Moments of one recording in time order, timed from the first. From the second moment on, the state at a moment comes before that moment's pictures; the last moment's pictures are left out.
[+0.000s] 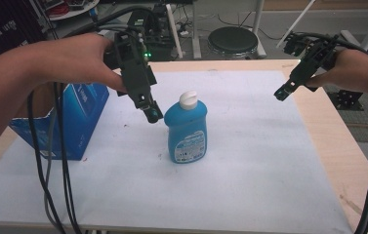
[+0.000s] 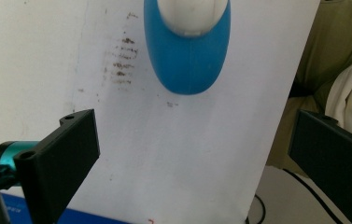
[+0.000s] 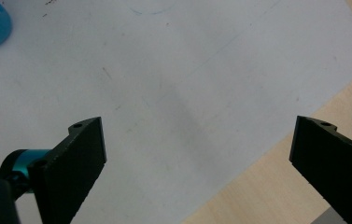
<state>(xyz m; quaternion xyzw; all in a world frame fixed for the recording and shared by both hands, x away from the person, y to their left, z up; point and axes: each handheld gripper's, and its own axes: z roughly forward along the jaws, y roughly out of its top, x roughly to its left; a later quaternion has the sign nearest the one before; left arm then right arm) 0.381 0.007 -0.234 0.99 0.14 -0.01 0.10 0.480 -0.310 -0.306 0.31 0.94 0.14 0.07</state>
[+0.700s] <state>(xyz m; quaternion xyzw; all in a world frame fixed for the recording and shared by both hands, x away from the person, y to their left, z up) 0.396 -0.033 -0.247 0.99 0.11 -0.02 0.10 0.483 -0.310 -0.309 0.31 0.94 0.14 0.07</state>
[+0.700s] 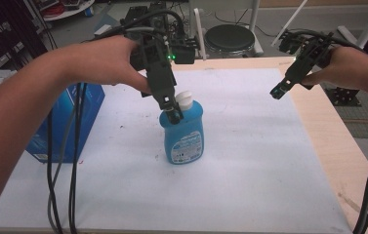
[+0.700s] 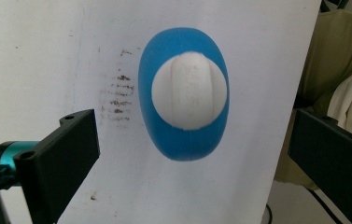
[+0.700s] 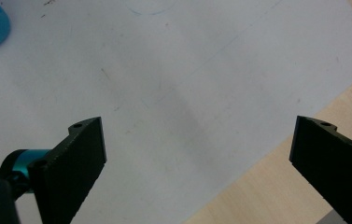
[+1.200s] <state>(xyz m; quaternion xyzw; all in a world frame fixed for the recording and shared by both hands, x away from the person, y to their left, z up) 0.405 -0.048 -0.267 0.99 0.13 -0.03 0.10 0.485 -0.314 -0.310 0.31 0.94 0.14 0.07</state>
